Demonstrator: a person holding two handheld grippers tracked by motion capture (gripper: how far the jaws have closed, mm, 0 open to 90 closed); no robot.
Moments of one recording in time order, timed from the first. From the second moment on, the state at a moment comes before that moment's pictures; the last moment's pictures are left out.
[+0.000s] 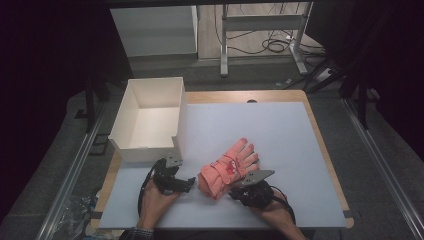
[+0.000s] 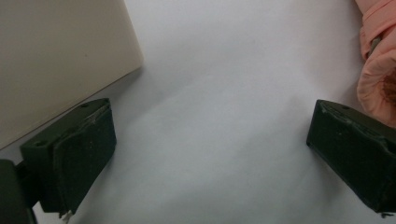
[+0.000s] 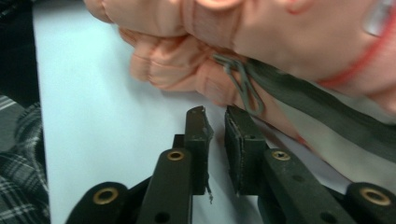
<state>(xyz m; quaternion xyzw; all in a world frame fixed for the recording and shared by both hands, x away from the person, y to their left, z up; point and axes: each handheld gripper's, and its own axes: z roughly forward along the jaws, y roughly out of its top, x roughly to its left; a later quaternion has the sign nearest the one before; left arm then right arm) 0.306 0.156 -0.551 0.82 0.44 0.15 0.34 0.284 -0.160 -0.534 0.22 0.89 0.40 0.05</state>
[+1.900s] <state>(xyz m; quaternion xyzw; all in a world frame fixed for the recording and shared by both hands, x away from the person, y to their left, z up) 0.300 0.056 -0.480 0.89 0.30 0.10 0.33 0.324 -0.278 -0.530 0.39 0.83 0.35 0.19</state>
